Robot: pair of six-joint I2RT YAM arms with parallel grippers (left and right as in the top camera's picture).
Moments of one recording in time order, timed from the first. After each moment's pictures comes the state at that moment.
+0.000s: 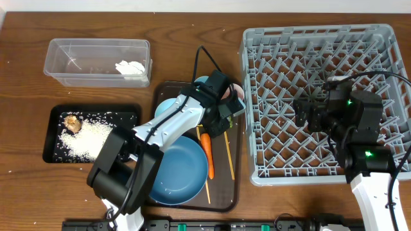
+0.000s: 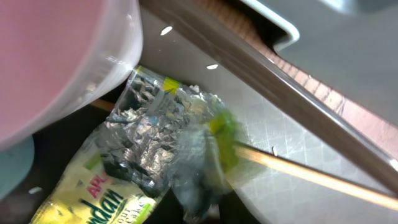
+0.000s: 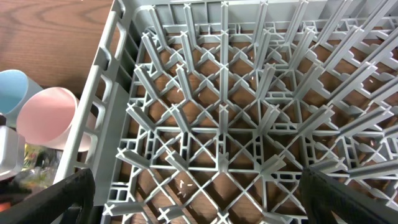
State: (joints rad) left arm -0.59 1.89 1.27 -0.70 0.24 0.41; right arm -0.03 1.03 0.79 -0.45 -0.17 0.01
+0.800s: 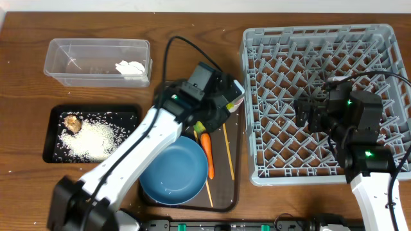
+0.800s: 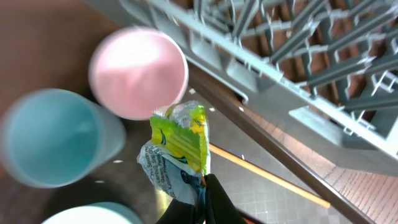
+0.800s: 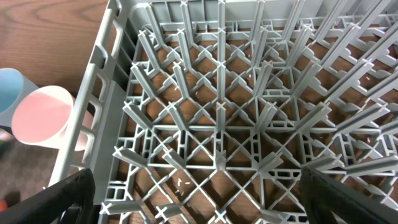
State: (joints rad) left arm -0.59 1.57 1.27 -0.74 0.22 0.29; right arm -0.03 1.03 0.79 -0.45 -0.16 0.01
